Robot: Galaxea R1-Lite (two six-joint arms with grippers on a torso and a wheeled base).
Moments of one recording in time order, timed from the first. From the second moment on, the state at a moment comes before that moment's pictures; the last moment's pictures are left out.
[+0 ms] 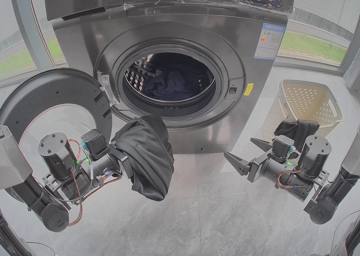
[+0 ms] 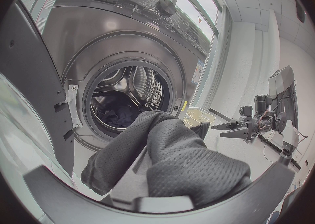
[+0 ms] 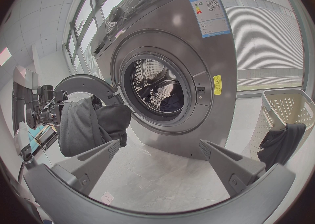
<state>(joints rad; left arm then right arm) -0.45 1.86 -0.36 -1.55 -0.19 -0.05 0.54 1.91 -0.36 -1.52 0.04 0.10</state>
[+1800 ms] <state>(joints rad) -0.54 2.19 -0.78 -1.55 -0.15 -0.12 0.73 1.88 -0.15 -1.52 0.04 0.09</state>
